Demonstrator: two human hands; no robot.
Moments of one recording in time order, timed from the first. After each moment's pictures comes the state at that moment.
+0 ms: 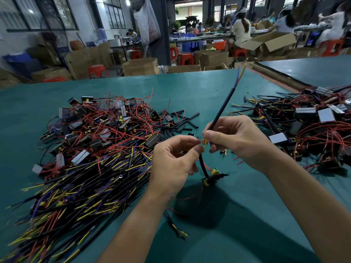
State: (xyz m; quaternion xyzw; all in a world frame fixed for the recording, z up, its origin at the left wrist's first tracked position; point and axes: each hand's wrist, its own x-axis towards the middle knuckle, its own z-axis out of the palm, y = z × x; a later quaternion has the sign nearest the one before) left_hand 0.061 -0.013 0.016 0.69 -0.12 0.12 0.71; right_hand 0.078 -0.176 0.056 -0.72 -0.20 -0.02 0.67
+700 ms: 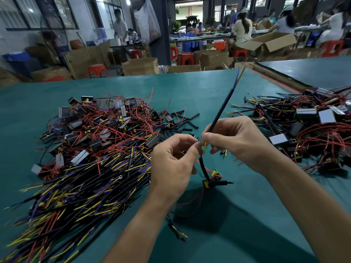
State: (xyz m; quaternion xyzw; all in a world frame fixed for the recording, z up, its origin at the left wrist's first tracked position) left_hand 0.055 -0.014 0.018 0.69 -0.15 0.19 0.68; right_hand 0.074 -0.172 0.059 -0.74 -0.20 -0.04 0.64
